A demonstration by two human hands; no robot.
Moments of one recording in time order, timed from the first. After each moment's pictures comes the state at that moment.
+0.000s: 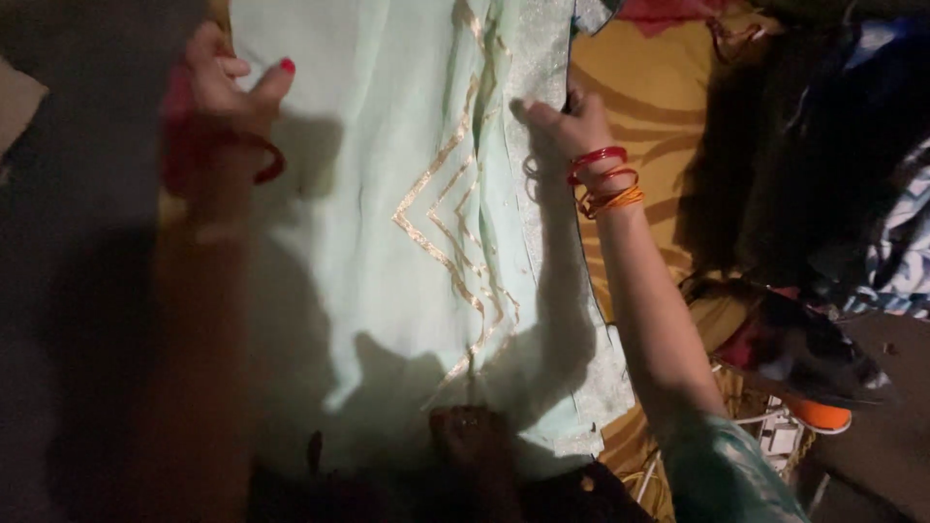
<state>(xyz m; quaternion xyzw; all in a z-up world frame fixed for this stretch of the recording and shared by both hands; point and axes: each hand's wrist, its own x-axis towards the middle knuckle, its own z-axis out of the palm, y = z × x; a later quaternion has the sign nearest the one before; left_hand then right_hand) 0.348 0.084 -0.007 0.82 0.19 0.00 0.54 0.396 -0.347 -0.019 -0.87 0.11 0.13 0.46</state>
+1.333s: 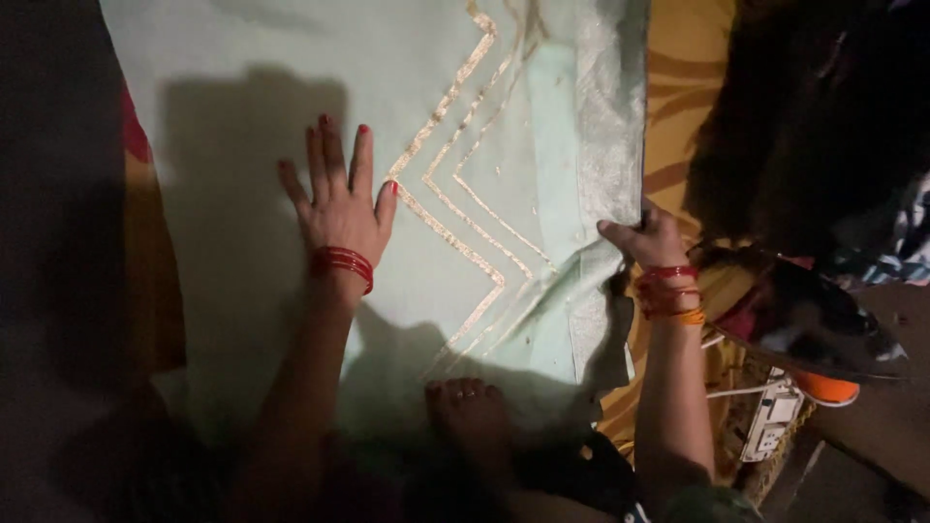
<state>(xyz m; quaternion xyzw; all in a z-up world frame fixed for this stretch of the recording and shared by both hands) 0.227 -0.038 -0.023 0.99 -0.01 -0.12 0.10 0.209 -0.449 0.019 -0.85 0.24 0.25 0.39</state>
